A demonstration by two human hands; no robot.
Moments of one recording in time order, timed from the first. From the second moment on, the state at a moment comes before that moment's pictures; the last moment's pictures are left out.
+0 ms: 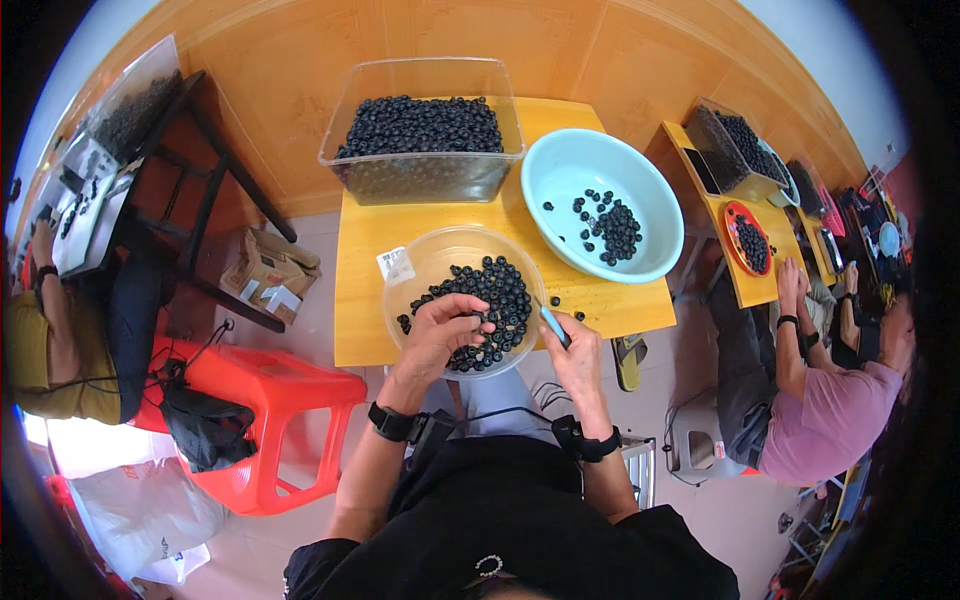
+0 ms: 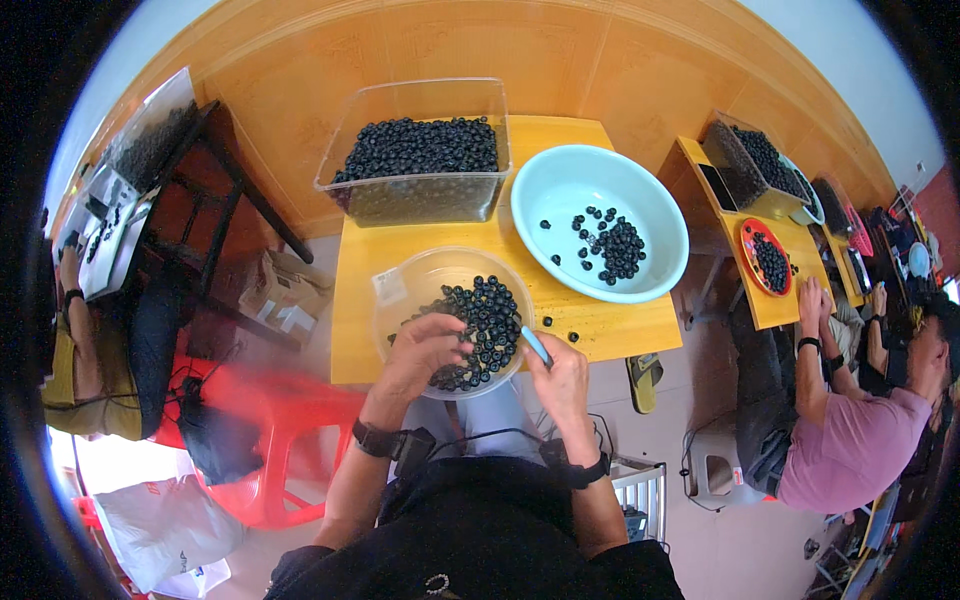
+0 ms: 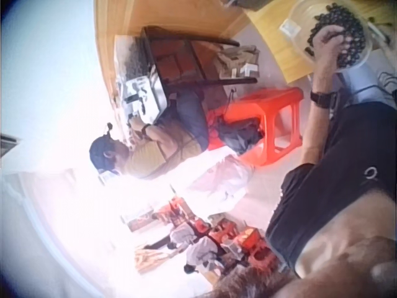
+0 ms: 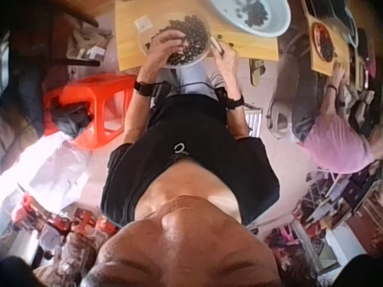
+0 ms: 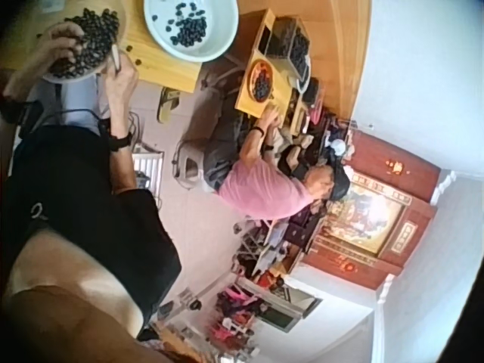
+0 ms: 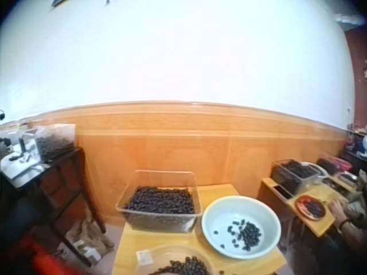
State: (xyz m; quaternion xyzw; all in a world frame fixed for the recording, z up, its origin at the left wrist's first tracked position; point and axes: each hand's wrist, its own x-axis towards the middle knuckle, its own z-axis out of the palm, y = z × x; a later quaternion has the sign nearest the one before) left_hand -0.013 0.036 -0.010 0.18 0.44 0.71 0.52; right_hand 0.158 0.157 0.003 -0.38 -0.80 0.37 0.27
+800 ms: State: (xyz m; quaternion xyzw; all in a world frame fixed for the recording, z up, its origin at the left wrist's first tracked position) left_hand -0.006 0.015 -0.017 0.11 0.24 0.79 0.55; right_hand 0.132 0.123 0.041 -0.14 -0.88 0.37 0.26
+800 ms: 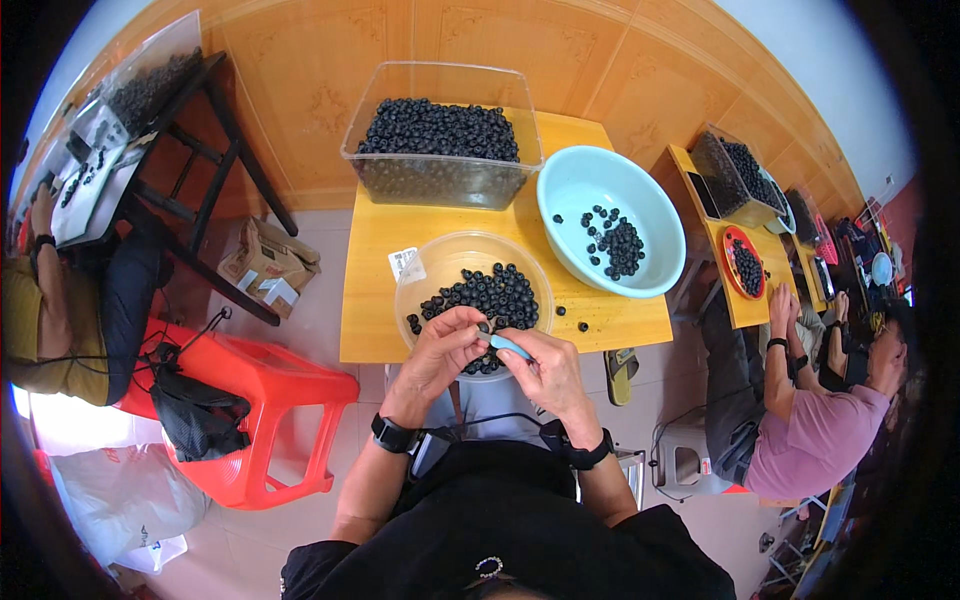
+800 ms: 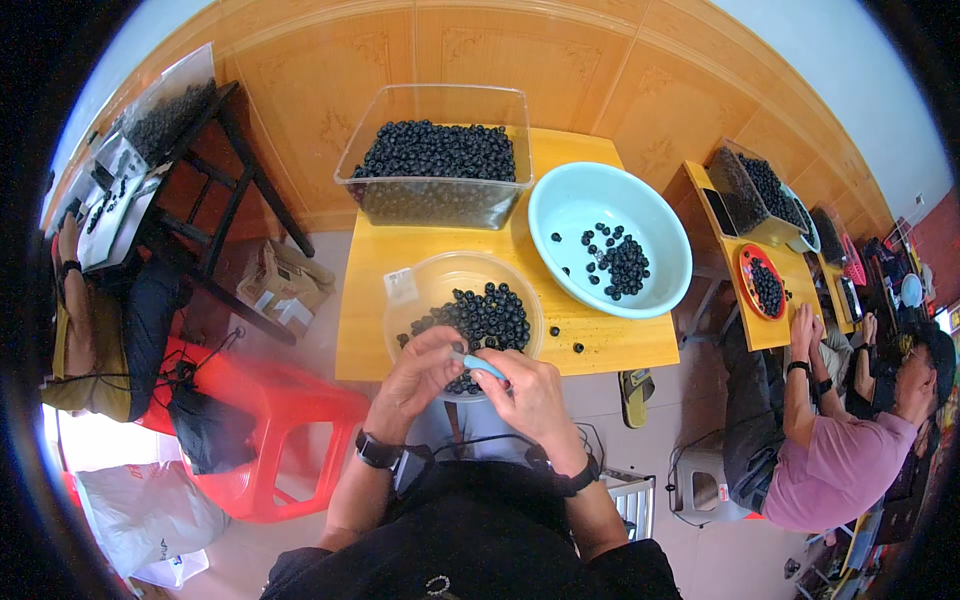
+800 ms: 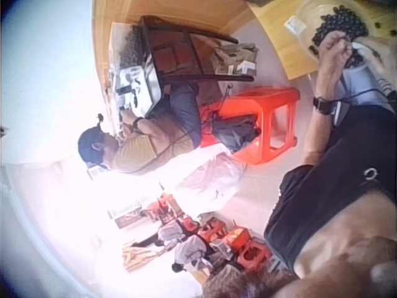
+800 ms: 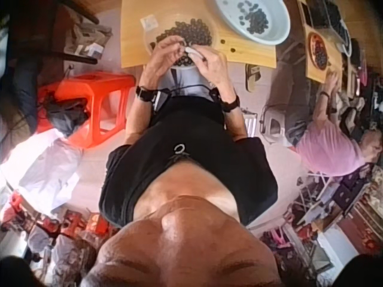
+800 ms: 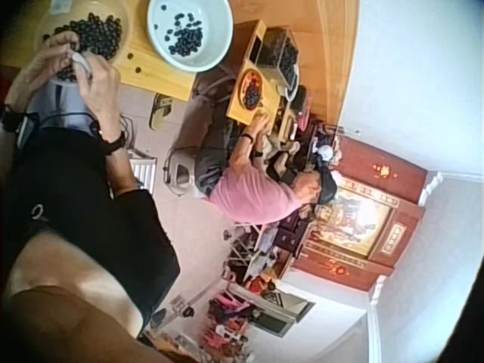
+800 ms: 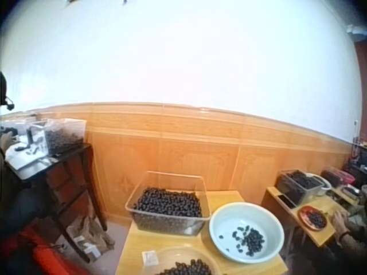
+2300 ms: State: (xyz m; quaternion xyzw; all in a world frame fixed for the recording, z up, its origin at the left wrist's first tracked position) left_hand -0.001 0.006 0.004 0.17 0.35 0.70 0.59; right_hand 0.134 0.130 0.046 -0.16 -0.85 0.44 0.24
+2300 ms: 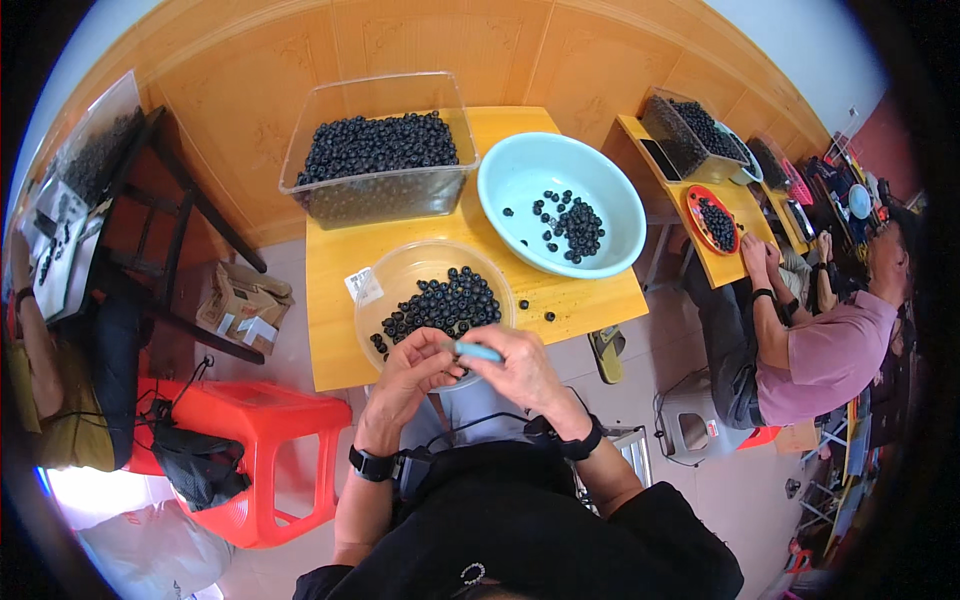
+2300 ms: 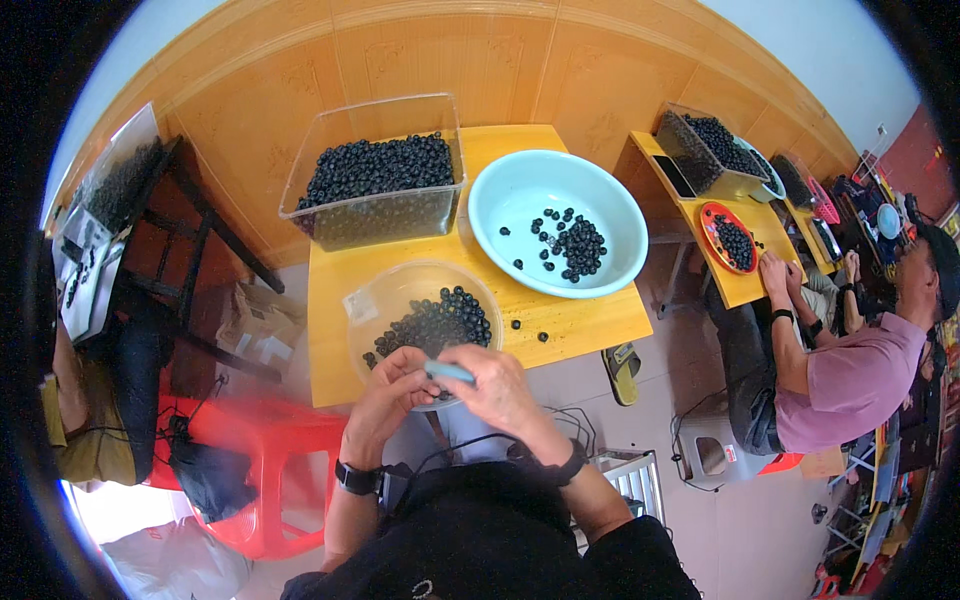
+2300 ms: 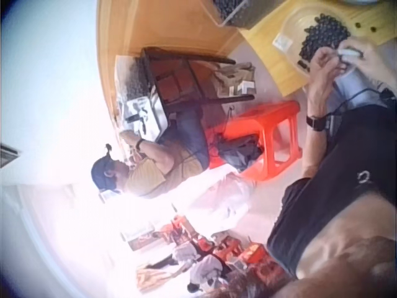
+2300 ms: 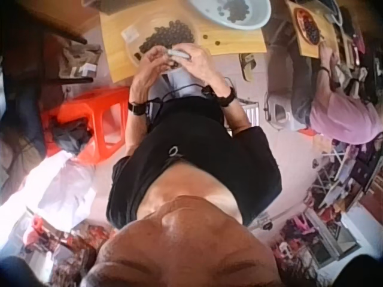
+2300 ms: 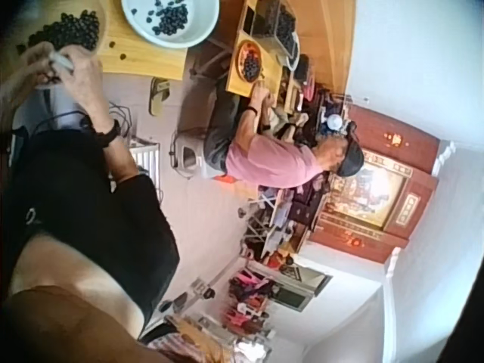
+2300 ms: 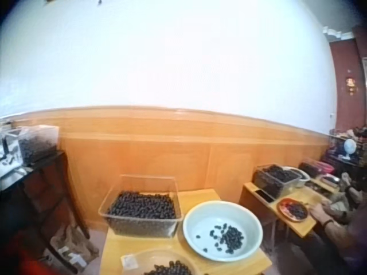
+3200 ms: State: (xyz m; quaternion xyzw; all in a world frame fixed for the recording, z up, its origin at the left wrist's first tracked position) left_hand -0.010 -0.089 -0.080 0.17 0.71 0.53 0.42; right_hand 0.227 0.136 -0.047 -0.37 -0.82 0.39 0.21
